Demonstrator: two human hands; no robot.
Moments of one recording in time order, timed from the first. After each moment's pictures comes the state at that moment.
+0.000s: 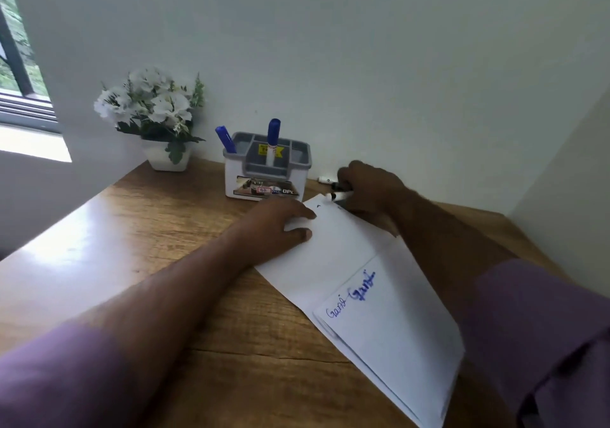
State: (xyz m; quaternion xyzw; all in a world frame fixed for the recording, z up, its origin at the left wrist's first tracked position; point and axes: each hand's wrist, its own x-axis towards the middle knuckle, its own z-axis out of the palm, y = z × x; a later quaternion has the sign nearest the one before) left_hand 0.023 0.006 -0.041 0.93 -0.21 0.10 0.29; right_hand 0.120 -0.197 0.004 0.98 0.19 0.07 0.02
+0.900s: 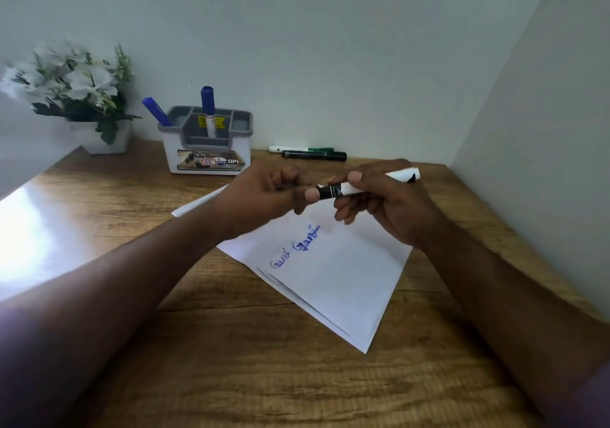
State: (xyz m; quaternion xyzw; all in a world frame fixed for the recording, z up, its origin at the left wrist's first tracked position) left_hand -0.021 -0.056 -0.009 0.78 -0.32 -0.01 0.54; right_hand -0.036 -0.266 0.005 0.68 0.22 -0.02 -0.70
